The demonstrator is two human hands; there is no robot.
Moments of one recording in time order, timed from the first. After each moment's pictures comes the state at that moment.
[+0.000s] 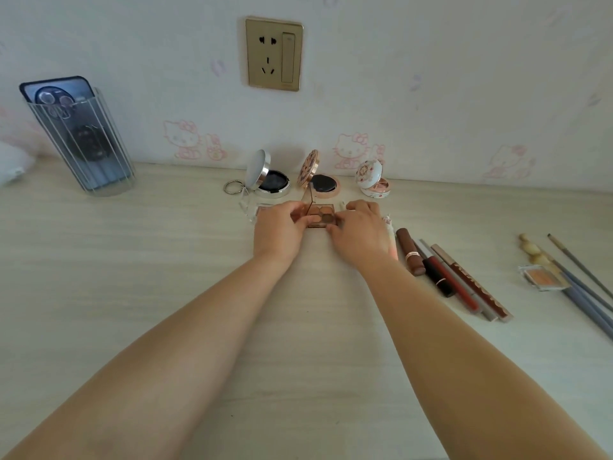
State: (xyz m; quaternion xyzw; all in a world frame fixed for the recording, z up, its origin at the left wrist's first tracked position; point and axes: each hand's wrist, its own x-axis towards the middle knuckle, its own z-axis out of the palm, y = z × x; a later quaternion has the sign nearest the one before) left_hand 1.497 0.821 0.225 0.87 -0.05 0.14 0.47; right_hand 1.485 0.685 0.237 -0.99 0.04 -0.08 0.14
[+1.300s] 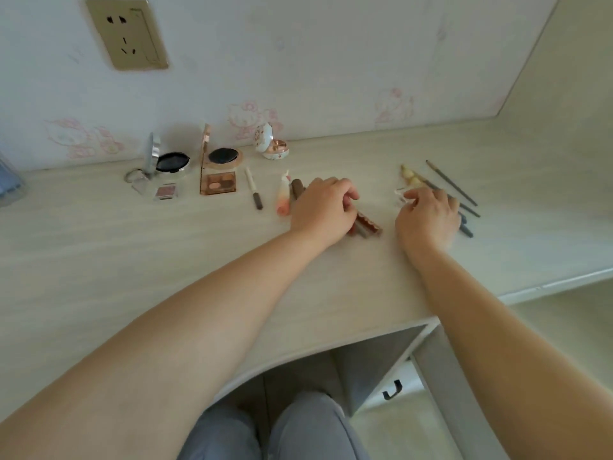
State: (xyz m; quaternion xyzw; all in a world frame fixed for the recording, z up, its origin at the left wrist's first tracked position) left_hand 1.390 0.644 0.248 0.90 -0.30 0.10 0.30; right_hand 1.327 0.503 0.235 -0.89 0.34 -0.22 0.20
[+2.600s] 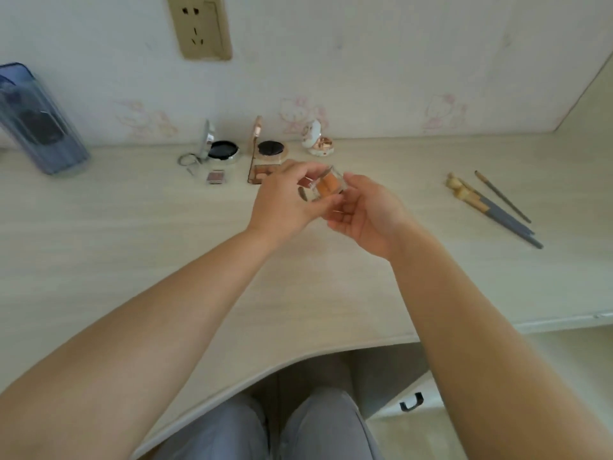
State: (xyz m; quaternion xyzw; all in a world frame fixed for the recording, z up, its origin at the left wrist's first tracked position) left_hand 1.394 0.753 0.263 0.84 -0.24 0.14 0.47; right_hand 1.359 0.614 0.274 -0.57 0.09 0.10 0.81
